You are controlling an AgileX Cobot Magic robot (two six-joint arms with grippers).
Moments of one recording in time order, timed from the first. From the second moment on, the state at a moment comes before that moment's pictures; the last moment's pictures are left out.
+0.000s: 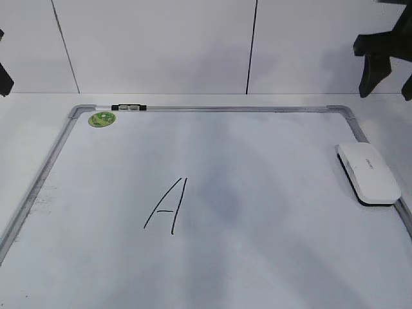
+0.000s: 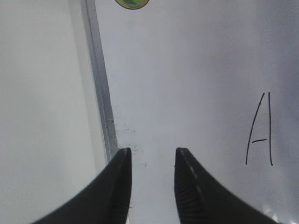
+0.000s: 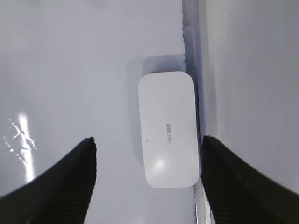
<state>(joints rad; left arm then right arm) -0.05 1.54 -1.39 -0.30 1.11 0.15 0.07 1.78 -1.65 -0.01 1.23 0.14</state>
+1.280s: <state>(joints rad) -0.05 0.88 -1.38 -0.29 1.24 0.12 0.21 0.87 -1.36 -0.12 1.27 0.16</state>
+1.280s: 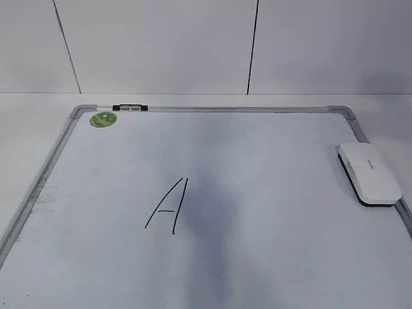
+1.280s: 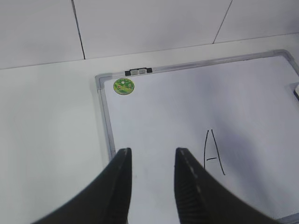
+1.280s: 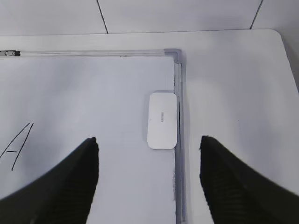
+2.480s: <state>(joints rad) -0.05 0.10 -0.78 -0.16 1.28 0.10 0.22 0.13 -0.77 -0.11 1.28 0.16</state>
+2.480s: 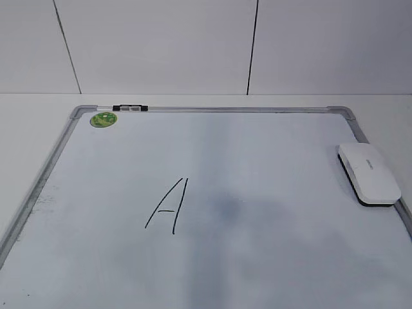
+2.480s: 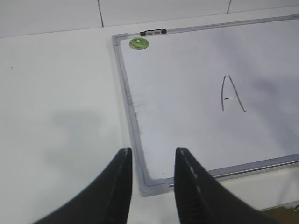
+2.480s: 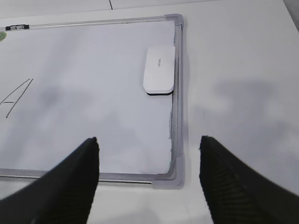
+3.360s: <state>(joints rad) -0.05 0.02 -0.51 -0.03 1.13 0.10 0.22 0.00 -0.54 -0.19 1.26 0.14</state>
